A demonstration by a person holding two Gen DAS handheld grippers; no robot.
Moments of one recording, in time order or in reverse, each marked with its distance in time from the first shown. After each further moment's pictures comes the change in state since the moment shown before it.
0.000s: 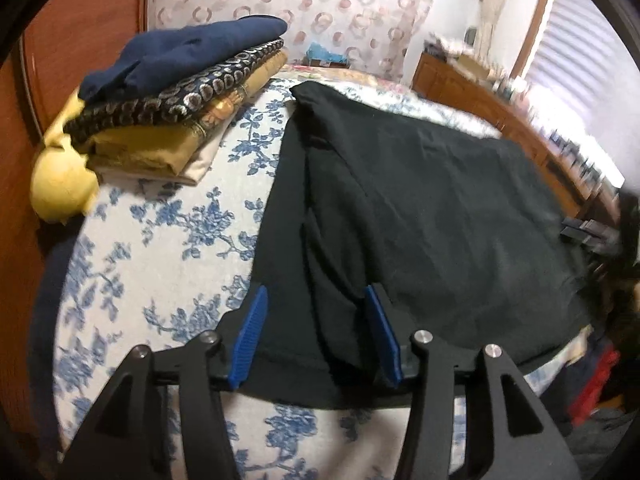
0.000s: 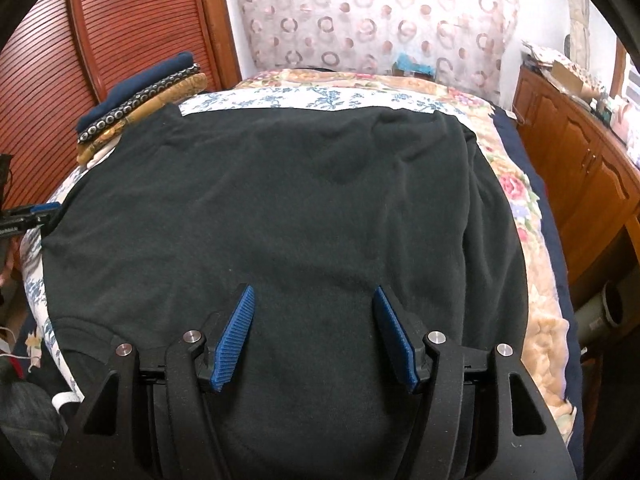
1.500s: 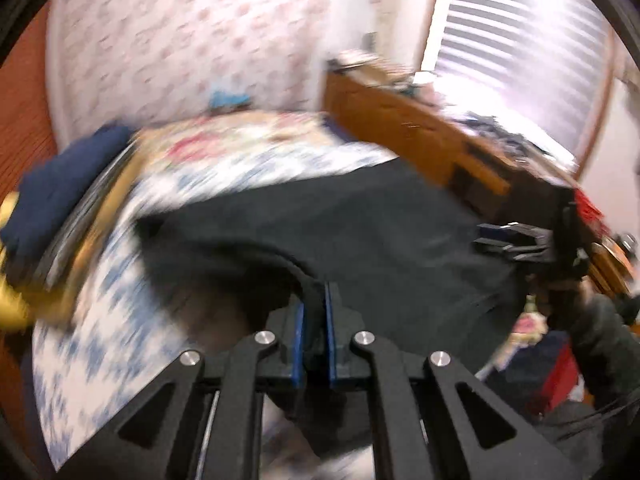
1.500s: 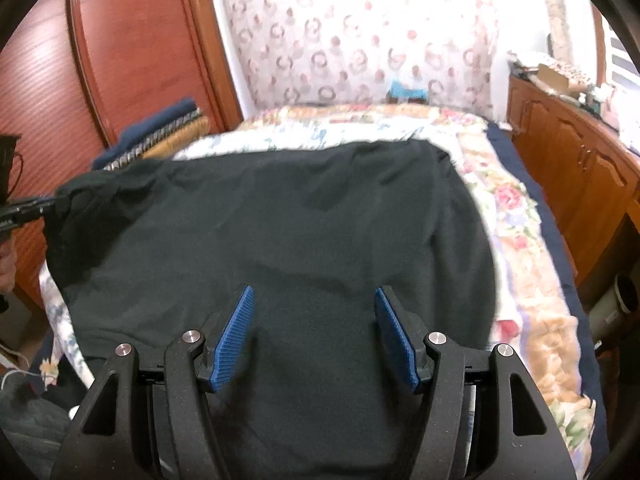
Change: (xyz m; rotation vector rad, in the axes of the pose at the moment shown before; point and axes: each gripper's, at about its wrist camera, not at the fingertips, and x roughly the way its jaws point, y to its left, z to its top) left arm -0.025 -0.153 0.059 0.325 -0.097 -0.202; right arm -0.048 -0.025 -0.018 0.080 -0.166 0.031
